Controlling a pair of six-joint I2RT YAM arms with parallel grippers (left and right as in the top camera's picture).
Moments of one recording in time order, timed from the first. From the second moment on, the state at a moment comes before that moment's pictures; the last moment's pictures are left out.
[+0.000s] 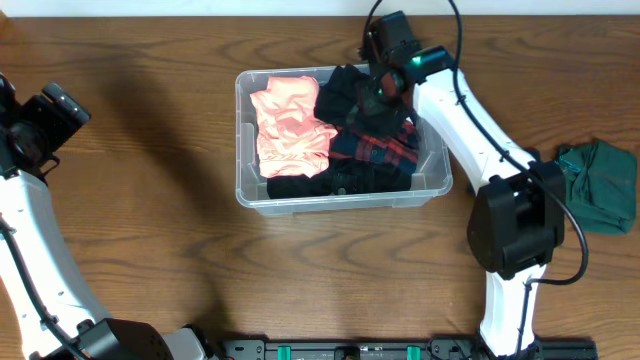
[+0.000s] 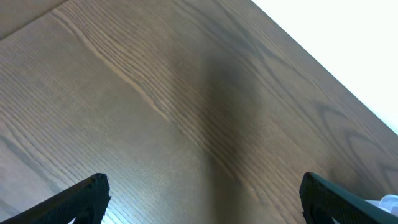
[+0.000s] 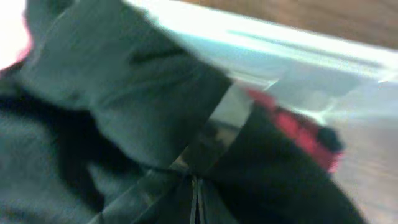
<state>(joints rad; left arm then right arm) 0.58 1.48 1.49 -0.83 0.13 -0.25 0.37 2.13 1.86 -0.86 -0.04 0.14</state>
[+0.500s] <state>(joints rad) 0.58 1.48 1.49 -0.83 0.13 -0.25 0.28 2.15 1.86 -0.79 0.05 0.03</state>
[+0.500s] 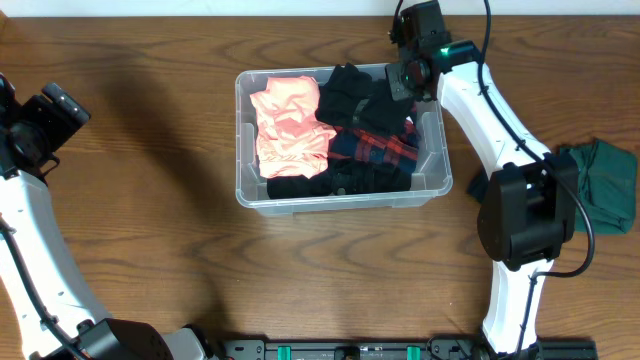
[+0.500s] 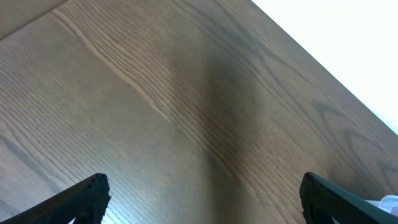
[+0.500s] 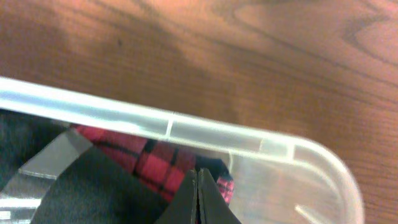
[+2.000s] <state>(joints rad) 0.58 1.48 1.49 -0.83 0.13 -0.25 0.43 2.04 1.85 -1.10 0.01 0.04</state>
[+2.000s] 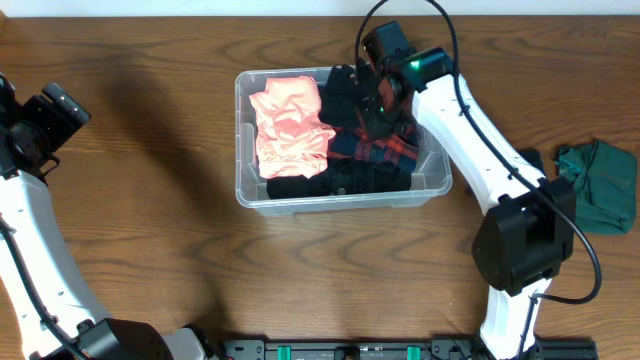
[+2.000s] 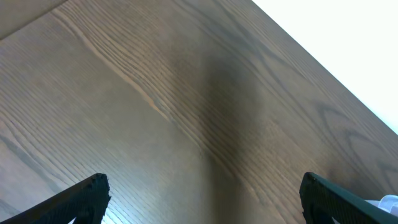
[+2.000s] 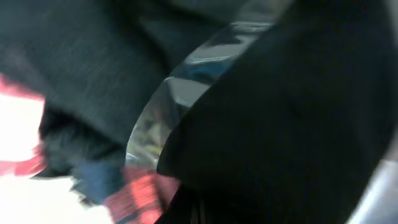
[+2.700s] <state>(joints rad) 0.58 1.48 1.49 -0.83 0.13 -0.25 0.38 2.05 1.85 -1.04 0.08 -0.02</state>
